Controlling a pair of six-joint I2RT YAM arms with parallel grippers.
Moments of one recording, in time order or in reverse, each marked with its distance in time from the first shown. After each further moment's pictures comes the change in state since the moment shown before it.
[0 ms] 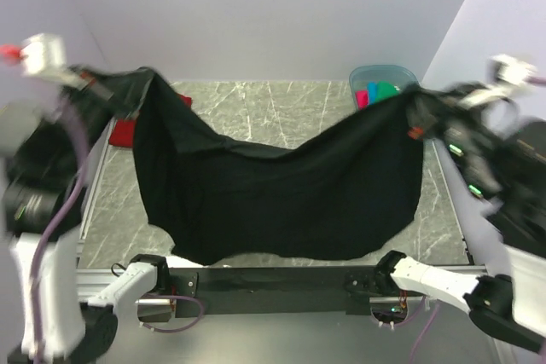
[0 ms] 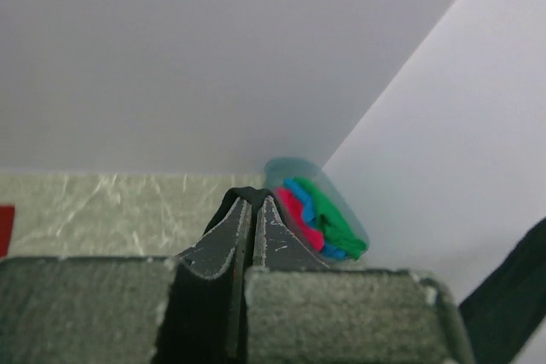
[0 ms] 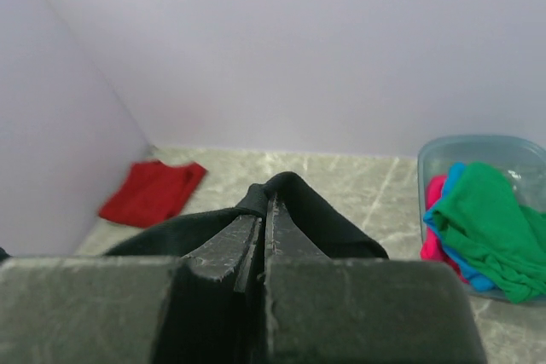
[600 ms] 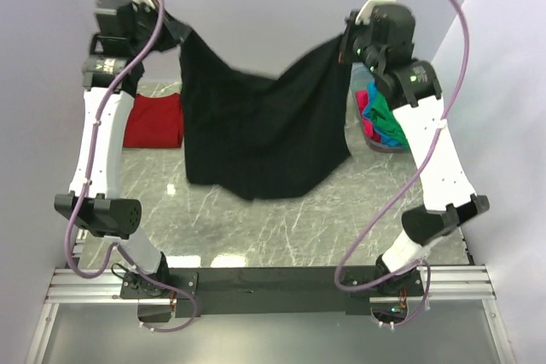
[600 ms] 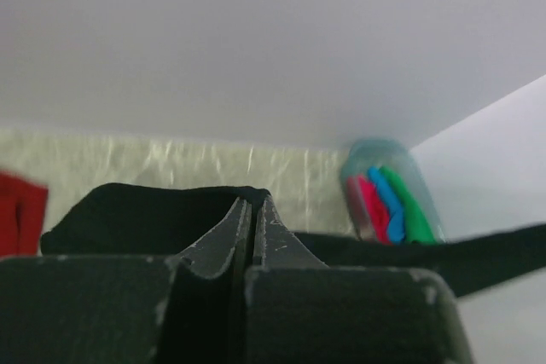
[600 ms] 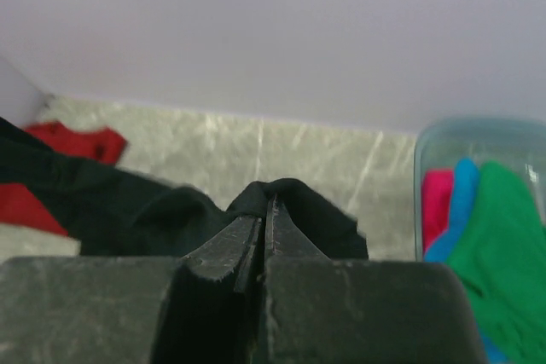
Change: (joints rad) left arm 0.009 0.753 0.376 -0.025 -0.052 0.046; right arm -0.352 0.681 0.236 0.093 -0.303 -0.037
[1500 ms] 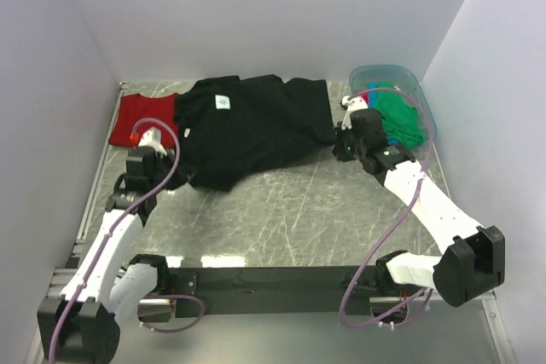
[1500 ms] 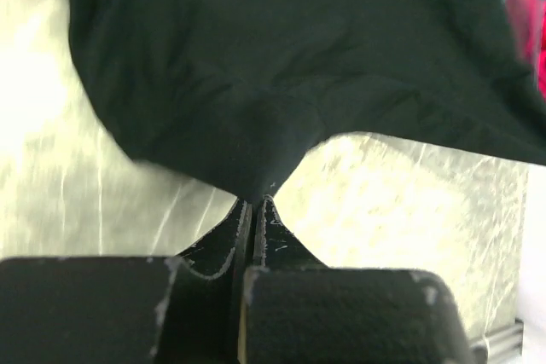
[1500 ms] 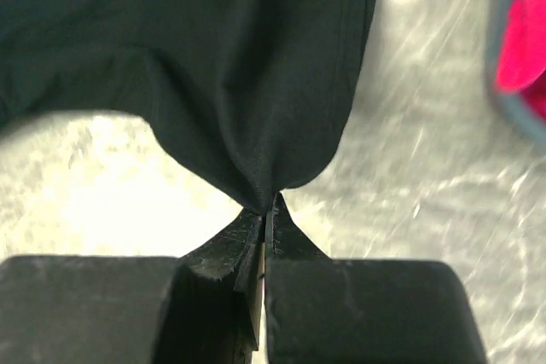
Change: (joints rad) left arm 0.022 -0.804 -1.496 0.304 -0.010 -0.132; right arm -0.005 -0.396 -1.114 0.290 -0.088 -0.006
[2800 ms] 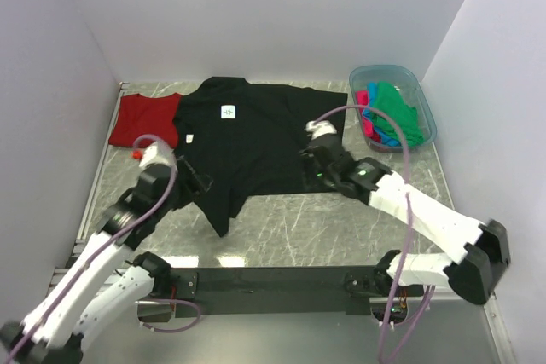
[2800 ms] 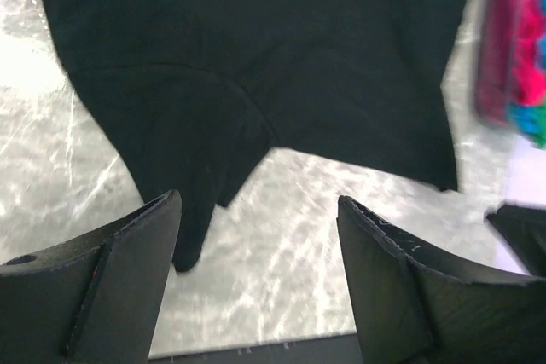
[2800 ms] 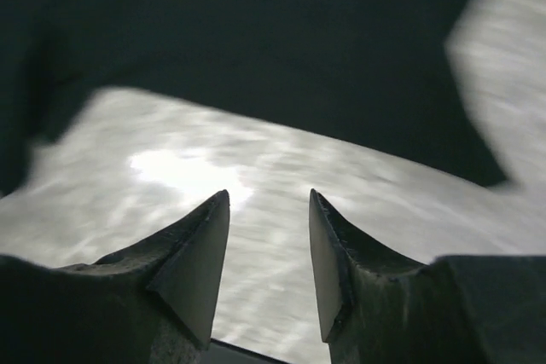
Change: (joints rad) left arm -0.409 -0.279 0.090 -0.405 -0.396 -0.298; right arm 0.363 -0.043 0.013 -0.237 0.202 0.256
